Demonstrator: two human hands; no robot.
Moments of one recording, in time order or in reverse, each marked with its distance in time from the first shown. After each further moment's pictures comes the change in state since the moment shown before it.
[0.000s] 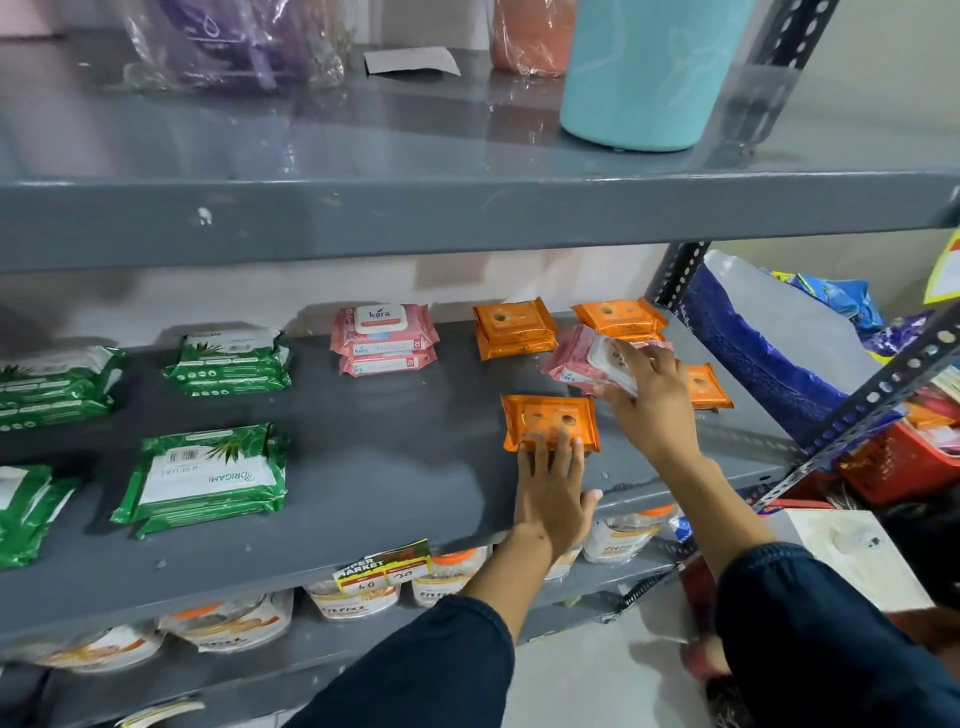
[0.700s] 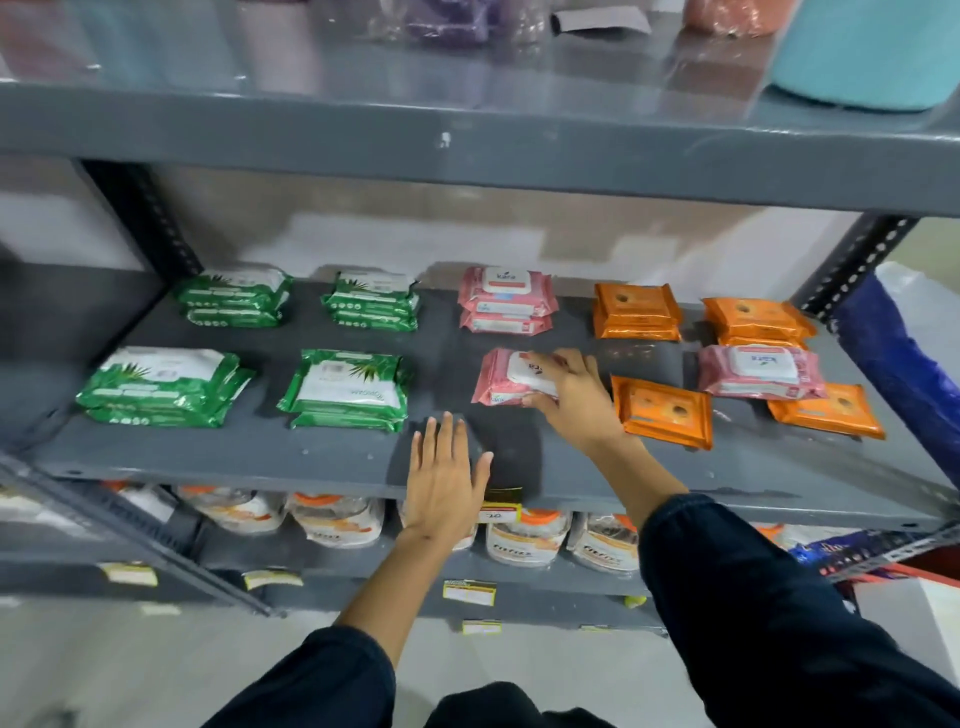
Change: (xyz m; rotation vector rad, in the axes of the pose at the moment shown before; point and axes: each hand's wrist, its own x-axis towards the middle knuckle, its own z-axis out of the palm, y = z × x) left_hand -0.134 -0.149 -0.019 -0.019 0.286 -0.545; right_hand -0.030 -0.137 0.099 0.096 -0.446 -0.372
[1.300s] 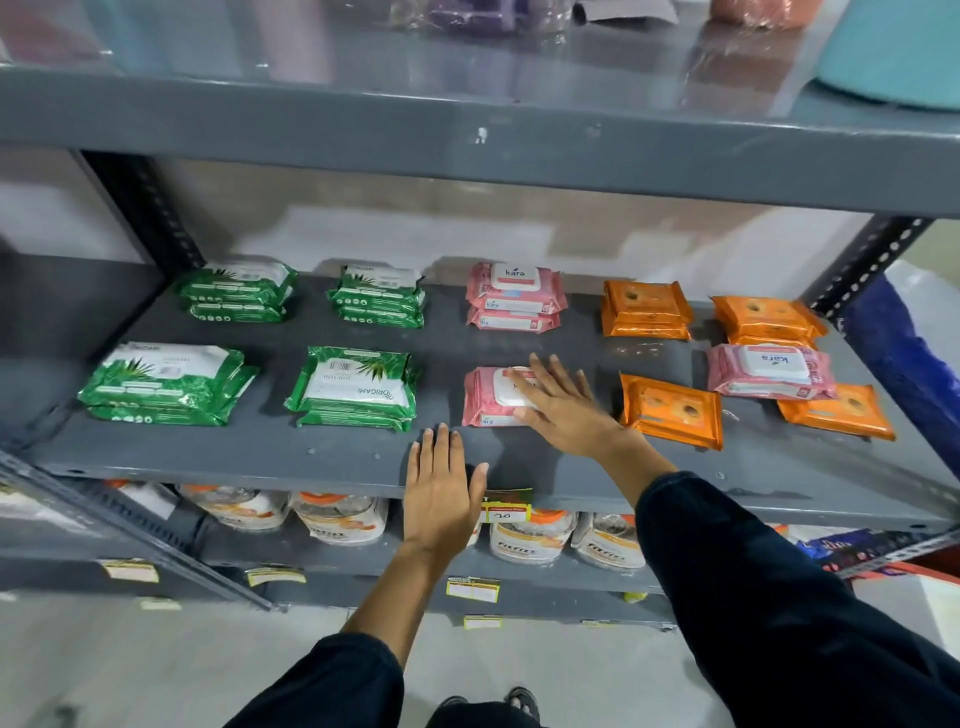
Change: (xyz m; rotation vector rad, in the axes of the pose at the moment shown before) left_hand -0.011 -0.016 0.010 -0.078 -0.038 -0.019; right_hand 0.012 0.011 0.027 -0.237 -0.385 -0.109
